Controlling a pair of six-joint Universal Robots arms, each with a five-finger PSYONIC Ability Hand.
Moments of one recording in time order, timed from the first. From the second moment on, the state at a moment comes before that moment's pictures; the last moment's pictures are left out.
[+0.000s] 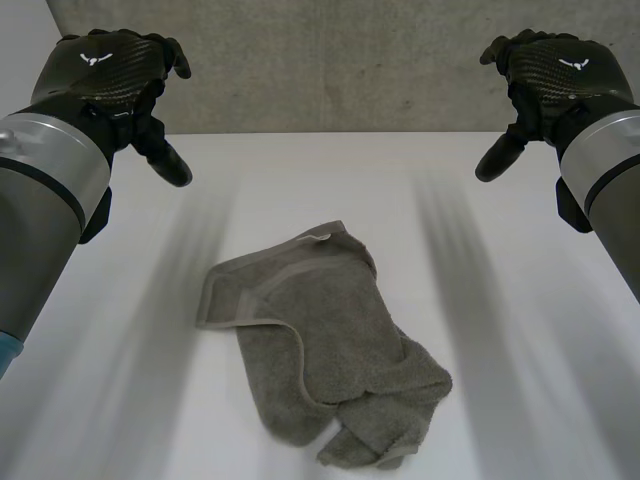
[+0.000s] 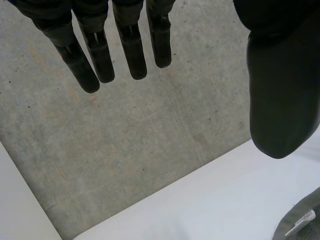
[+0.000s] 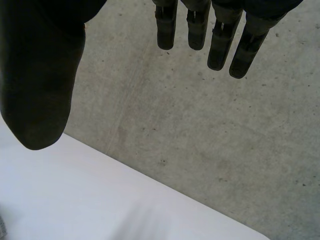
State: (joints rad) left arm 4.18 -1.66 -1.29 3.00 -1.79 3.29; right arm 2.01 -1.42 1.28 0.11 1.68 3.05; left_hand 0.48 0.49 0.47 0.49 0.45; right_hand 0.24 0.25 0.25 0.26 0.06
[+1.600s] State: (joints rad) left arm 4.02 -1.95 -1.64 3.35 -1.55 3.52; right arm 2.08 -0.76 0.93 0.25 1.68 2.66; left_hand 1.14 1.15 1.16 1.15 1.16; right_hand 0.25 0.25 0.25 0.26 0.06
